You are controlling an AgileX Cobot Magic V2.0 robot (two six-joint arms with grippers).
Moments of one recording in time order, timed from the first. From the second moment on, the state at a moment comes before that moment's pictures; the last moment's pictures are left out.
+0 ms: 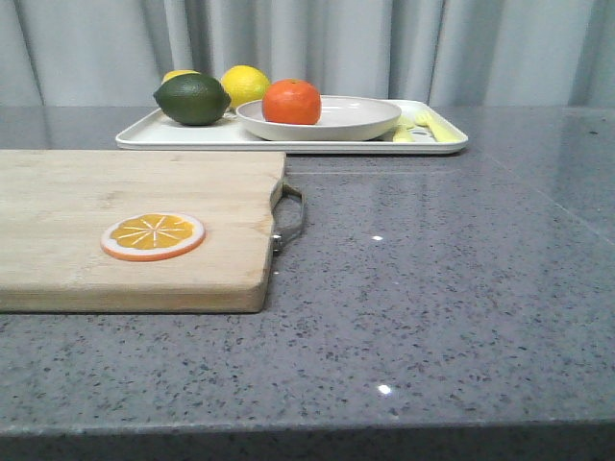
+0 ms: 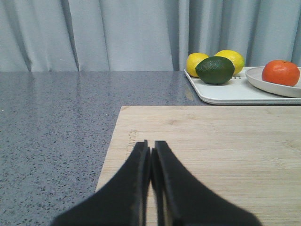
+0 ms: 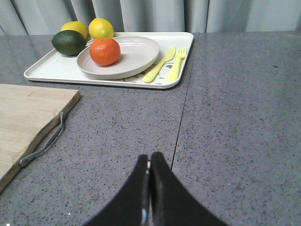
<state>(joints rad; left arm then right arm) -0.02 0.00 0.00 -0.12 0.08 0.04 0.20 0.31 -0.47 0.20 0.49 -0.02</state>
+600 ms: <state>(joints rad) -0.02 0.00 0.00 -0.12 0.08 0.04 0.20 0.30 -0.40 0.20 0.37 -0.02</state>
